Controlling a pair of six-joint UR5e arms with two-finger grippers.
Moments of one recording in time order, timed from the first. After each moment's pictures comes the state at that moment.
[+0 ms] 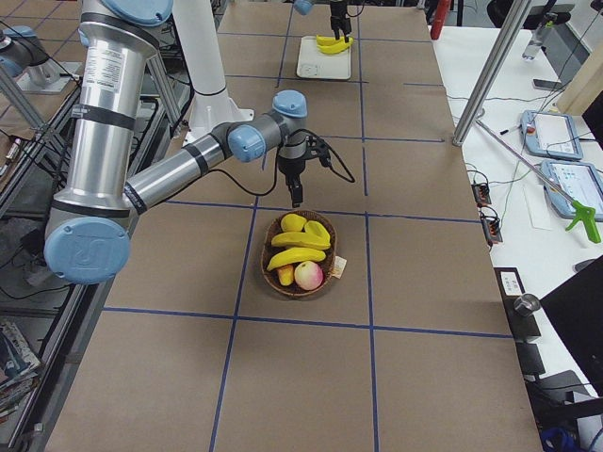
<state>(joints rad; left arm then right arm) -1.02 -1.57 -1.77 -2.30 -2.23 -1.49 0.89 -1.84 2.28 -1.48 2.09 0.56</state>
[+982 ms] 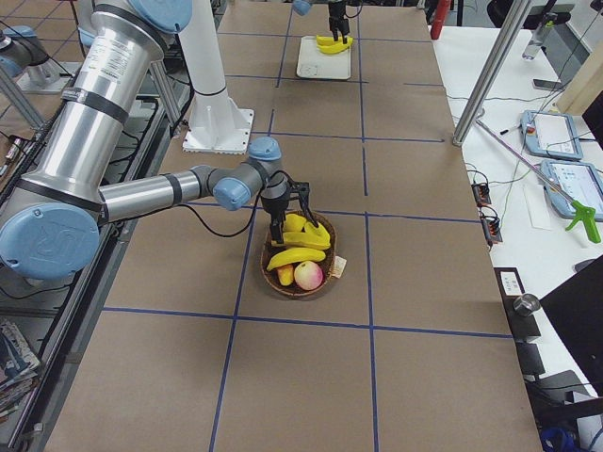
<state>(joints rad) -1.01 -1.57 -1.78 -2.30 -2.22 -1.50 0.68 -2.00 2.14 -1.13 1.85 1.00</state>
